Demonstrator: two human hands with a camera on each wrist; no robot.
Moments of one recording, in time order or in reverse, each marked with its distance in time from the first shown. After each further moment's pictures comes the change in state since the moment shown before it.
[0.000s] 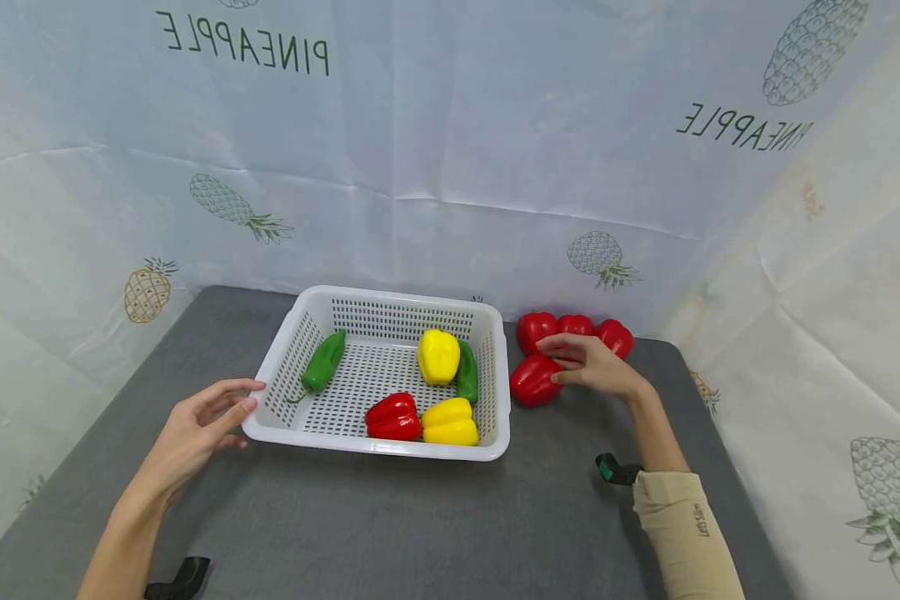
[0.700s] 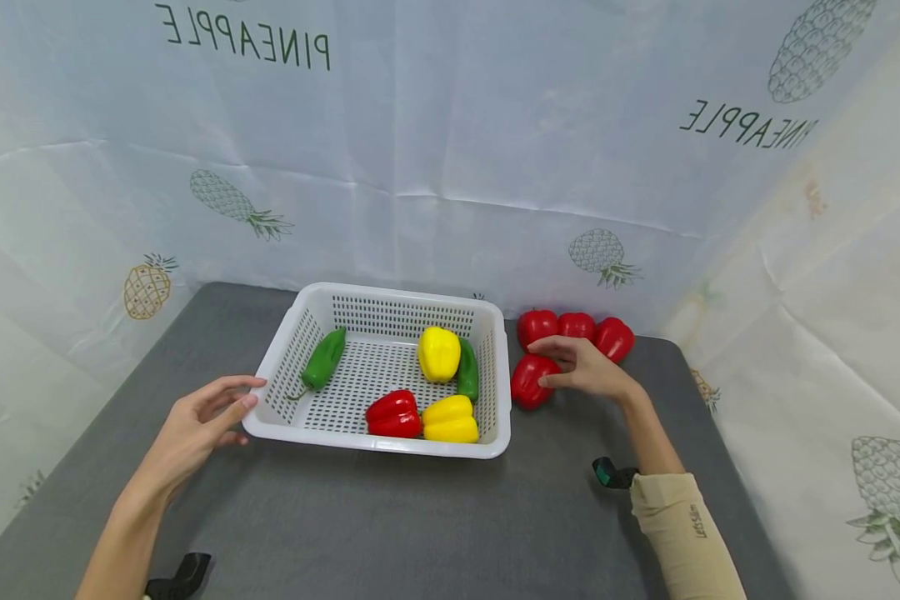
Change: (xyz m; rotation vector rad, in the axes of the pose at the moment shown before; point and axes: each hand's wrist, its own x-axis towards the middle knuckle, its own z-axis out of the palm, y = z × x) left_hand 0.000 0.000 0.001 0.027 0.015 -0.002; right_hand 0.005 0.000 0.014 -0.034 -0.017 -0.026
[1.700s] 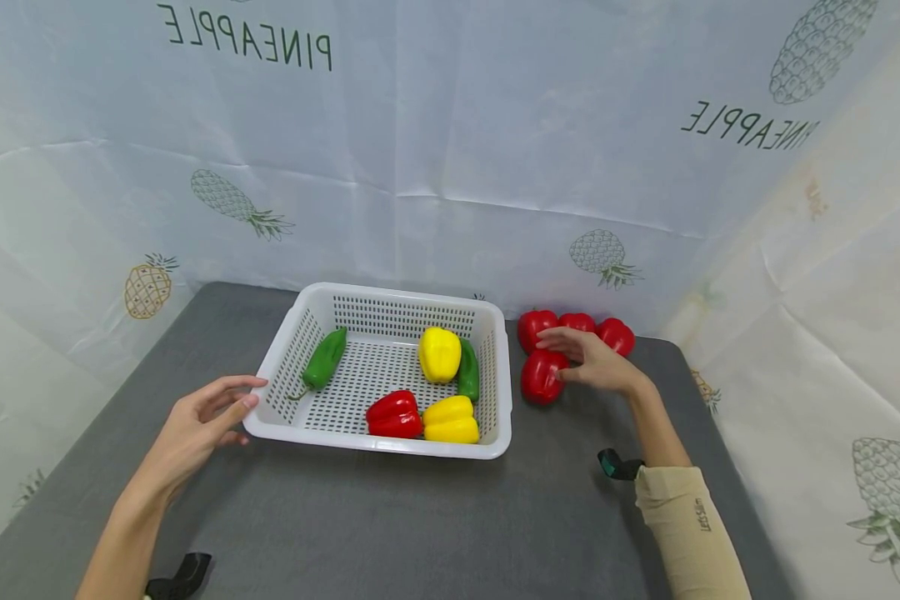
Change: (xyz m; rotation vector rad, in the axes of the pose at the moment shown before) left_hand 0.000 0.001 0.001 0.016 0.004 -0.008; right_hand 0.003 -0.006 -0.017 -0.105 -0.005 -0.006
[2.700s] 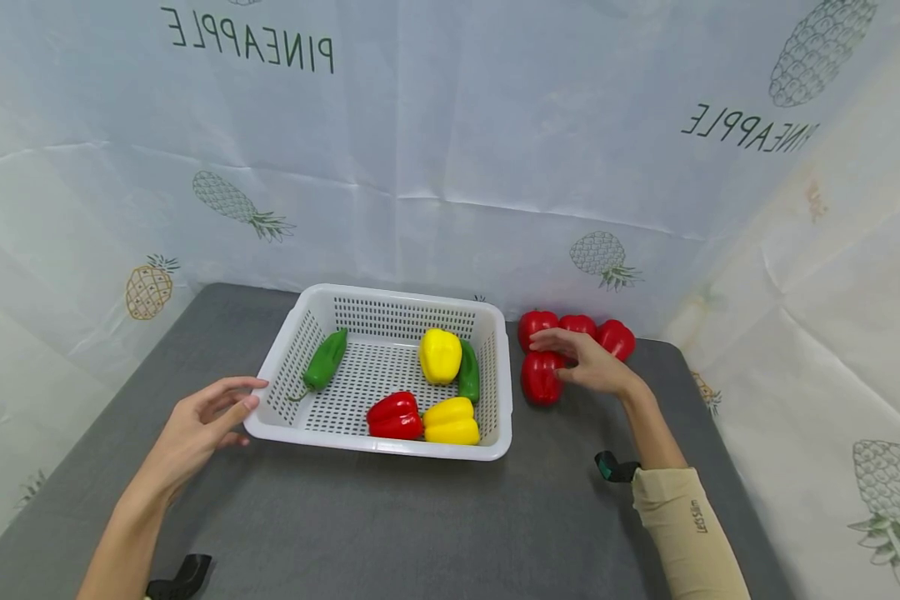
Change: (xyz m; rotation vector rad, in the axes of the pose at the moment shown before) left_hand -0.001 0.000 -0.001 0.000 -0.007 -0.010; right_hand 0.004 -0.005 0.008 -0.026 0.022 -0.054
